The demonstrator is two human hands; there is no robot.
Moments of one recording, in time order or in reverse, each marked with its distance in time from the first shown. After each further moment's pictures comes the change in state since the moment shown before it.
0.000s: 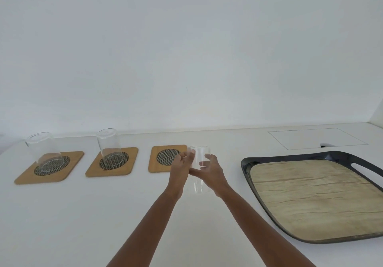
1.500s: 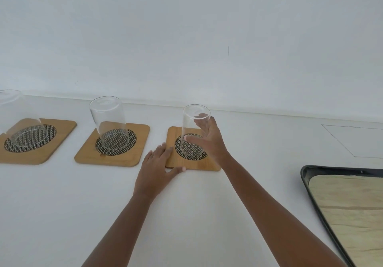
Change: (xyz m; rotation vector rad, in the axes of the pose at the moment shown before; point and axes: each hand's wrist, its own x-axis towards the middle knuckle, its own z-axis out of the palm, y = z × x) left_hand 0.103 -0.093 -0.124 0.983 0.004 0.216; right_hand 0.166 0.019 0.093 0.106 -0.136 -0.232
